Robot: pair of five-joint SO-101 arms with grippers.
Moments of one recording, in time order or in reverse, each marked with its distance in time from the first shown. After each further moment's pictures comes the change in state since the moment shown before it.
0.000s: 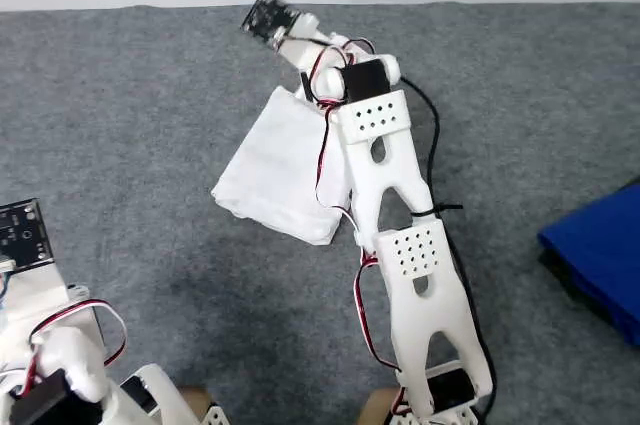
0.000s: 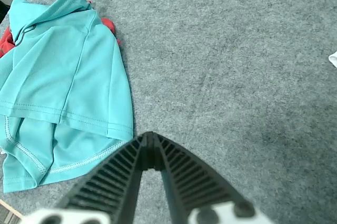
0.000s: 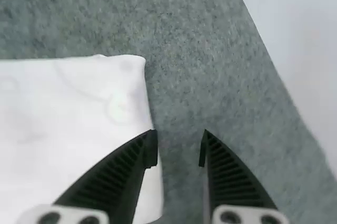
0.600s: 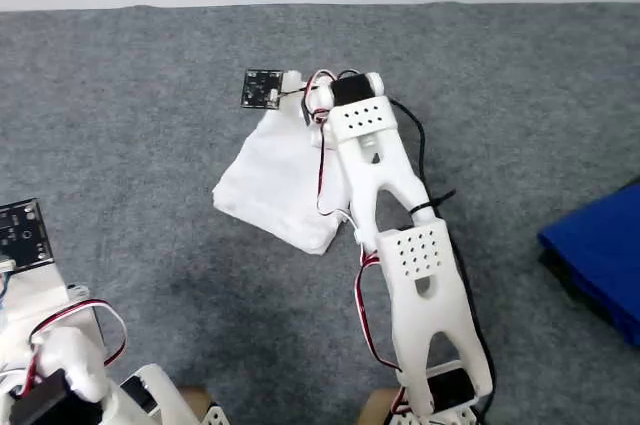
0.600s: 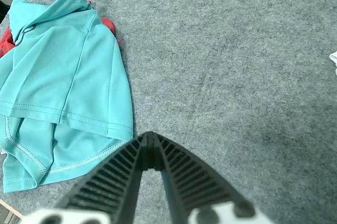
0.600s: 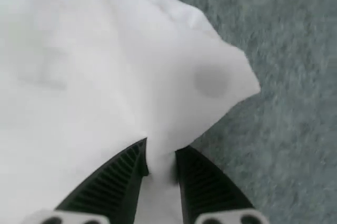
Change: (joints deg) left arm 0.0 0.0 0.0 0.0 0.0; right arm 0.0 -1.1 24.2 -11.9 28.0
